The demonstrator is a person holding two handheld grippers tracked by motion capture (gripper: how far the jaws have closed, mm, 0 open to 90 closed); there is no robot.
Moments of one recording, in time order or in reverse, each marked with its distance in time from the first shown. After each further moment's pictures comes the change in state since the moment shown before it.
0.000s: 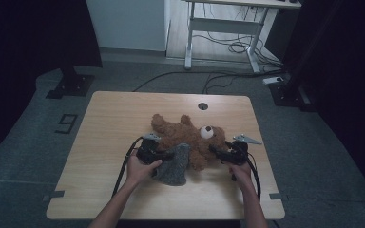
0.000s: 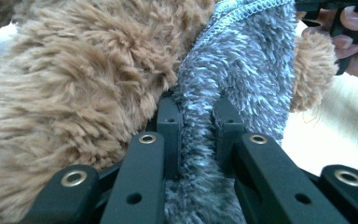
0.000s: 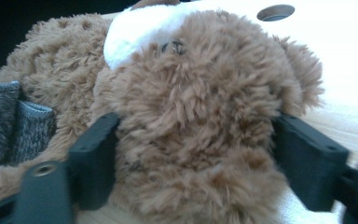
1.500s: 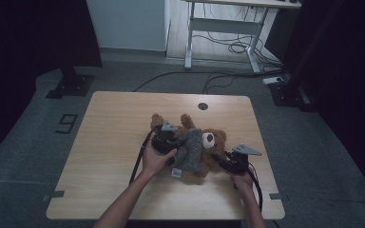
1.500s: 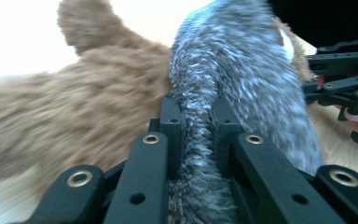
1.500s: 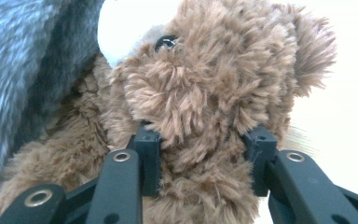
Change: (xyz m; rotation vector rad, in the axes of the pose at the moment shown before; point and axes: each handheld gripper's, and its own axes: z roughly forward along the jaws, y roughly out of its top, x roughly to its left) left arm -0.032 0.051 0.009 -0.090 0.166 0.114; right arm 0.007 -0.028 -0.013 -0.011 0.007 -0.117
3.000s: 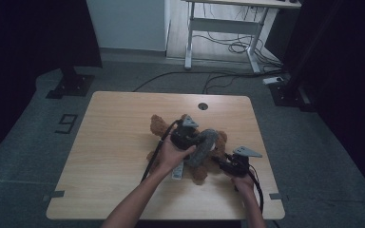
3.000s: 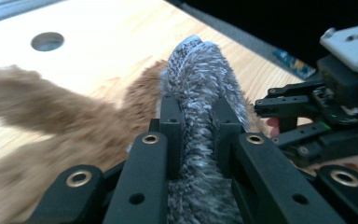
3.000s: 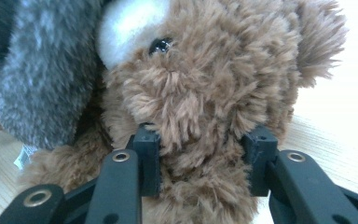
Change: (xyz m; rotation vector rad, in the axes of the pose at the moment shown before) left arm -0.052 0.046 0.037 0.022 -0.057 0.097; right arm 0.000 -0.006 -0.004 0.009 0.016 0.003
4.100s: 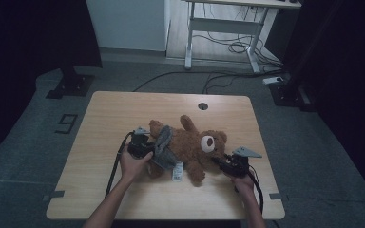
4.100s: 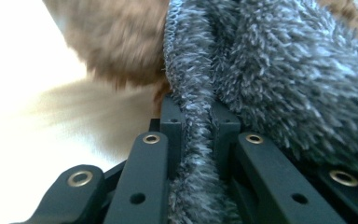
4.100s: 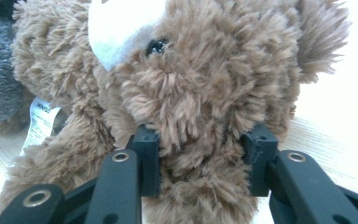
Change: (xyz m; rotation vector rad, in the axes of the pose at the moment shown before) left arm 0.099 -0.115 -0.059 0.012 0.120 -0.264; right arm 0.002 -0.001 -0.001 0.006 0.005 -0.005
